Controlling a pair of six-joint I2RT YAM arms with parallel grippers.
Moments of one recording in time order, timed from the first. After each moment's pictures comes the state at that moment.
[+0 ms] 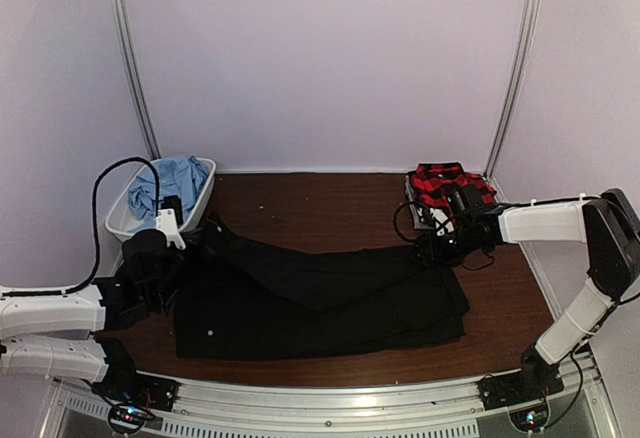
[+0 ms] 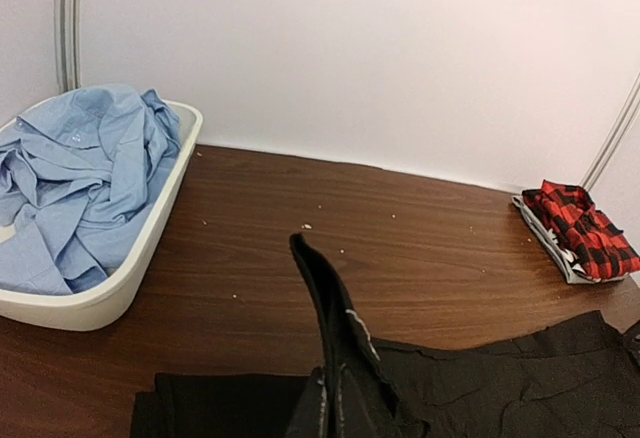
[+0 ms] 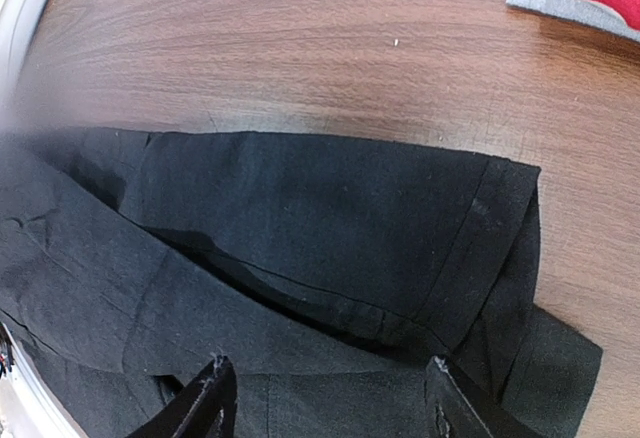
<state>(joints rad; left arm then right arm) -0.76 0.95 0.33 0.39 -0.53 -0.39 0.38 1.58 0.86 -0.26 -0.30 0.32</state>
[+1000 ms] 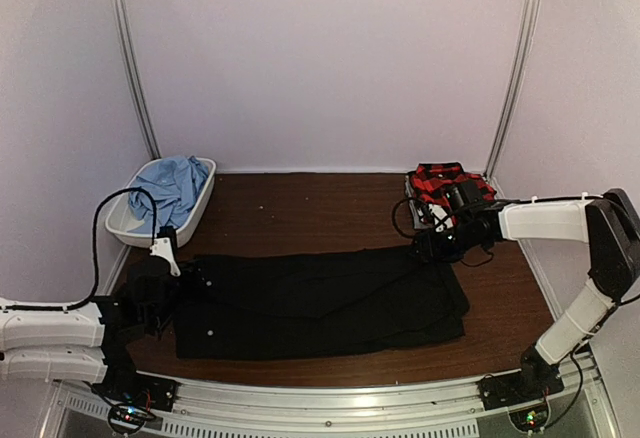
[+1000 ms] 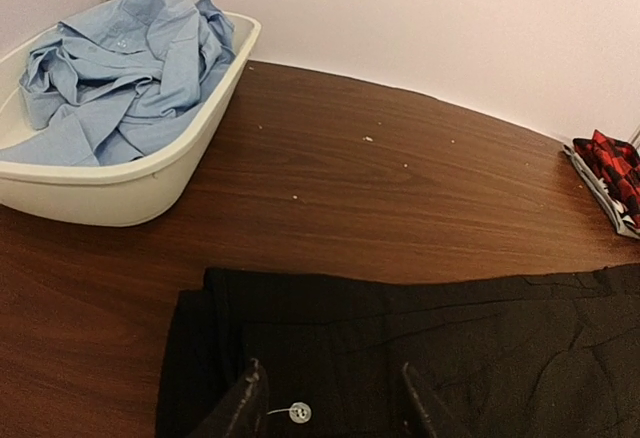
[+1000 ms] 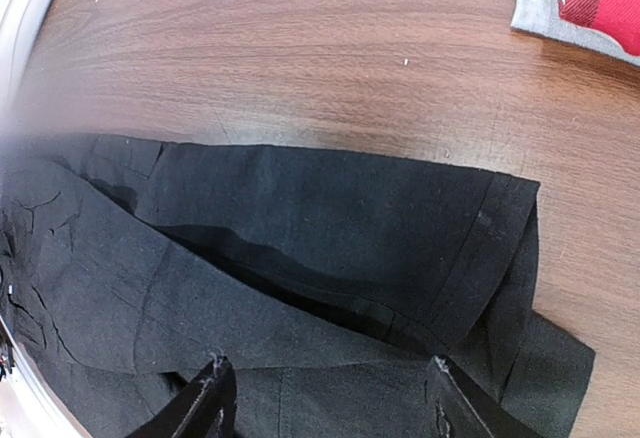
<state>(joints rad) -0.76 0.88 0.17 0.31 -0.57 -0.51 0.39 1.58 0.89 -0.29 -0.29 0.32</state>
